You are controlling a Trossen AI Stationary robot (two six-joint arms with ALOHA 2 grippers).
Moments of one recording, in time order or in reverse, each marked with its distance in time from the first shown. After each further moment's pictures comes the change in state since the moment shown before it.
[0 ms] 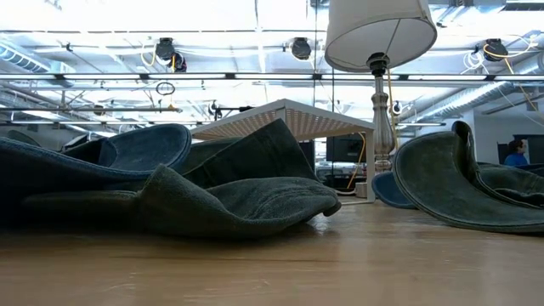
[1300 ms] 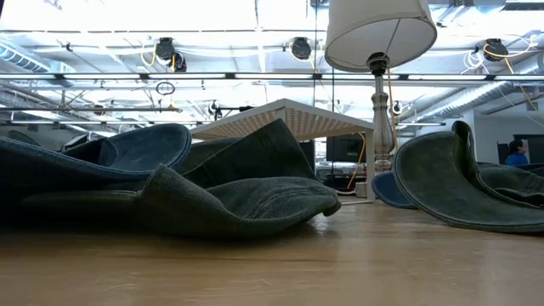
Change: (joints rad) left arm -0.063 0.098 0.000 -0.007 -0.055 0.059; right arm -0.125 0.070 0.000 -0.093 -0.141 0.272
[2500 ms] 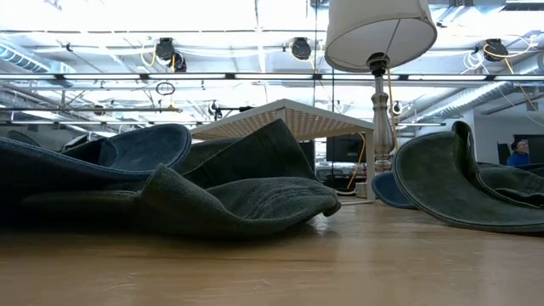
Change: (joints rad) left arm 0.121 -0.061 0.000 -0.237 -0.356 0.183; right arm 0.136 0.004 0.001 0.030 -0.154 0.427
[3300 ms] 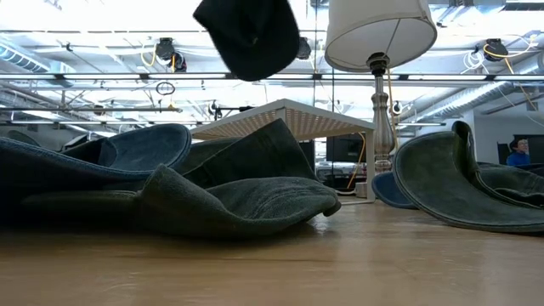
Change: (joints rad) left arm 0.028 0.000 0.000 -0.005 -0.869 0.110; right arm -0.004 -0.002 0.000 0.076 -0.041 -0.219
